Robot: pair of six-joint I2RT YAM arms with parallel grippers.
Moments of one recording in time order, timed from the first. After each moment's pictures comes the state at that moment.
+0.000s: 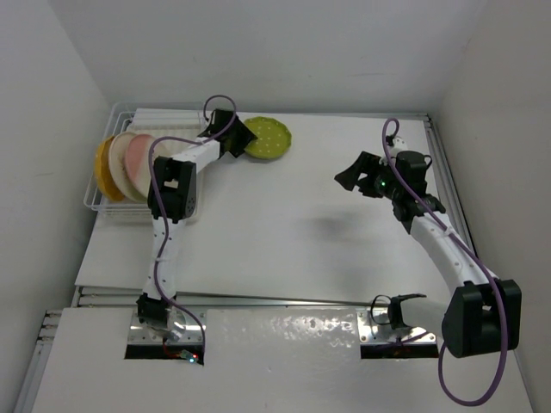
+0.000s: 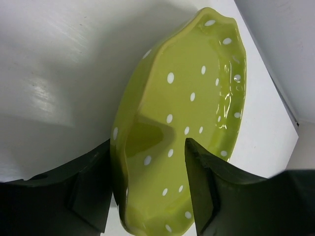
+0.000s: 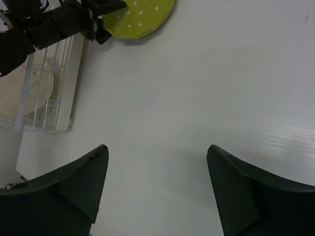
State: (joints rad) left arm -0.21 2.47 1.96 -0.17 0.06 -0.99; right arm 0.10 1.19 0.77 -0.05 -0.36 0.47
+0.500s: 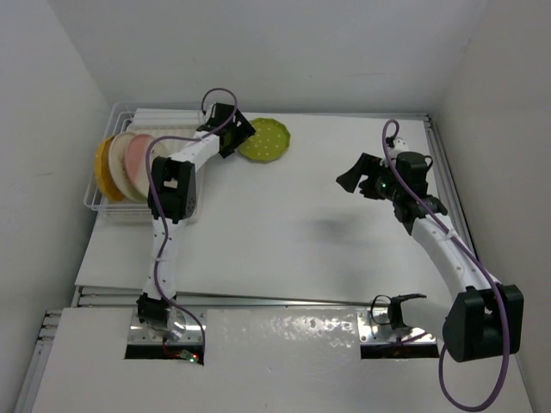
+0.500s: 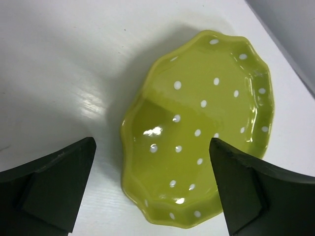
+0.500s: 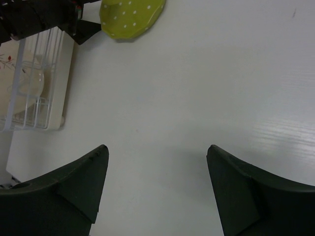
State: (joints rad) left arm -0.21 2.47 2.06 -0.34 -0.08 -0.87; right arm 0.11 1.16 0.78 -0.10 -0.34 0.45
